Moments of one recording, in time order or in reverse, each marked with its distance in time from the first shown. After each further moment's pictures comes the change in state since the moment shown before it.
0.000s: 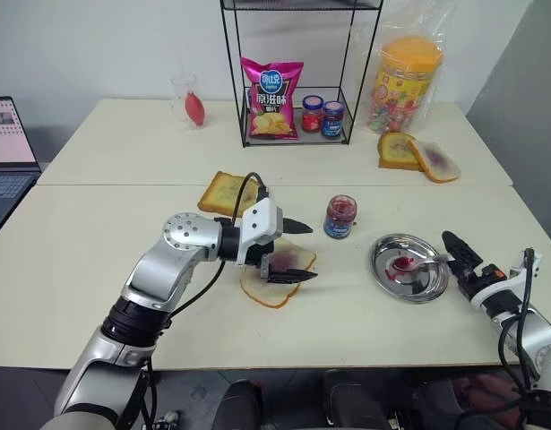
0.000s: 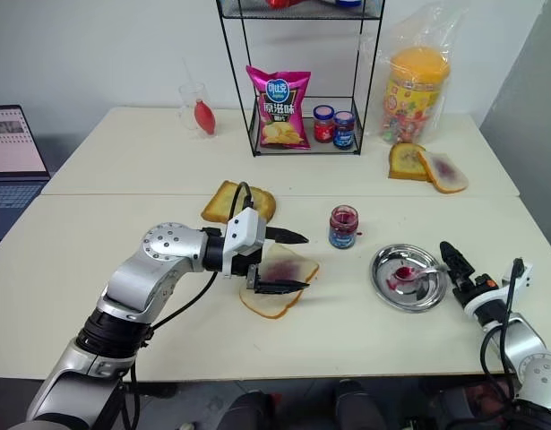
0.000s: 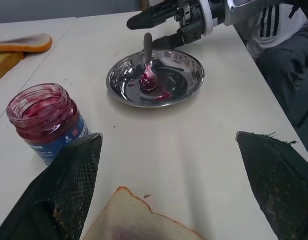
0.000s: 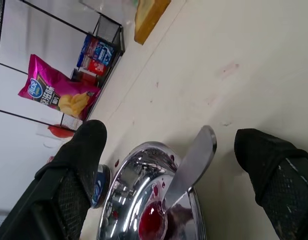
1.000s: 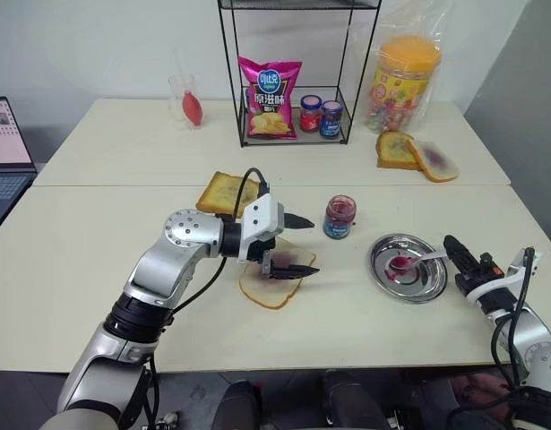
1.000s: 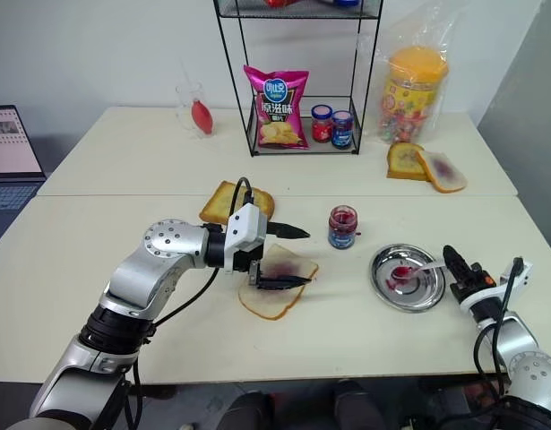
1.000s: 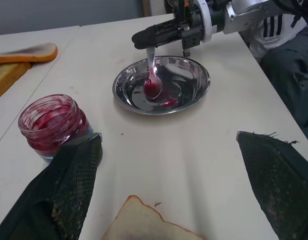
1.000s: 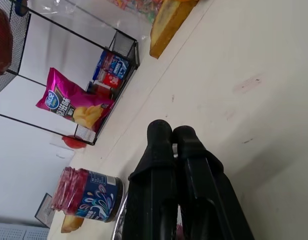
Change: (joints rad) left arm -0.020 -0.008 0.001 0.026 0.003 -0.024 0.008; right arm -0.004 0.048 -0.018 -0.022 -0.020 -0.021 0.054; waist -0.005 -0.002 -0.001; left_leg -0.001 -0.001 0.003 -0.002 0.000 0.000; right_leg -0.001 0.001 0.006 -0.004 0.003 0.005
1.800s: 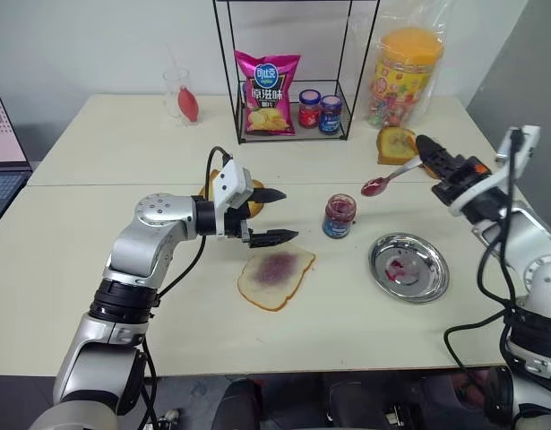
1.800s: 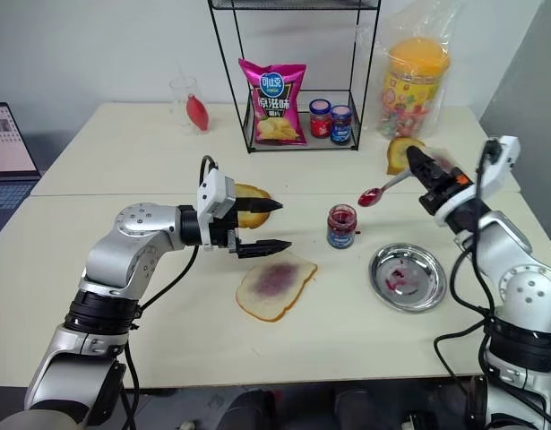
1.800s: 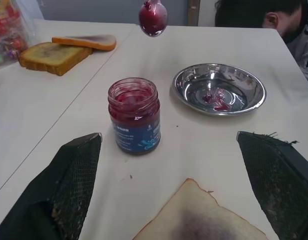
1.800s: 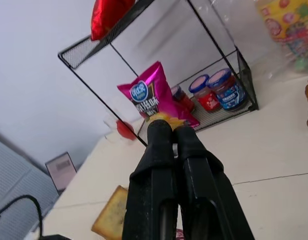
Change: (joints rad) left arm -0.063 0.023 0.136 0.134 -0.057 0.058 0.028; right arm -0.438 -0.143 0.282 -0.247 -0.036 0.035 -0.245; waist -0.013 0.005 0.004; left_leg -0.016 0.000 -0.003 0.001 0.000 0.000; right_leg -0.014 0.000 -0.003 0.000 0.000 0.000
